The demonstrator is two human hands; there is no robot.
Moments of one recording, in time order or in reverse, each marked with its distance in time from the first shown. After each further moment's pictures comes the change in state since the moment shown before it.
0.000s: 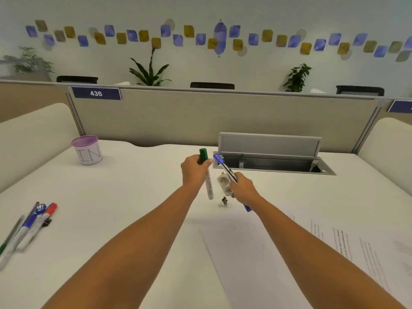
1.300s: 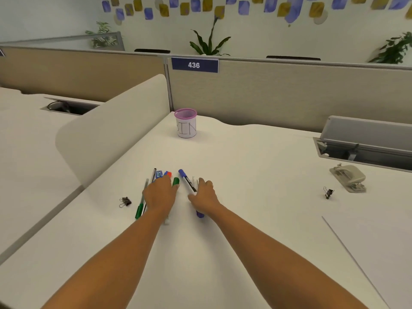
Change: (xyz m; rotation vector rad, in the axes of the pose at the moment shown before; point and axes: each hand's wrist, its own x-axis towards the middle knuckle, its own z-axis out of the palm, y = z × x) left_hand 0.020 -0.235 -0.332 1.048 0.184 -0.200; right_hand -0.074 -0.205 0.339 -0.107 -0.399 -0.206
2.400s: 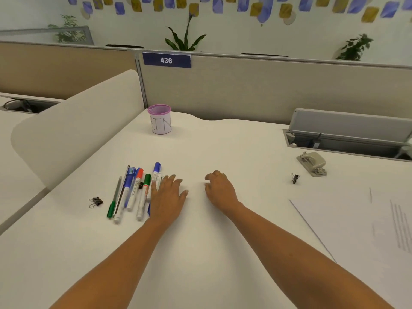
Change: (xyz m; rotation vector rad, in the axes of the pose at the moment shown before) left_hand -0.053 0.043 0.025 -0.084 -0.070 0.383; right_hand -0.015 0.083 -0.054 -0.359 0.288 -0.145
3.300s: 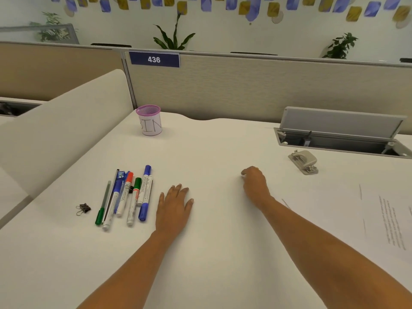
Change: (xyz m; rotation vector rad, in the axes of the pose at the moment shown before) left_hand -0.012 0.028 0.020 -0.144 -0.075 0.027; right_hand -0.004 0.095 -0.044 0.096 0.186 0.250
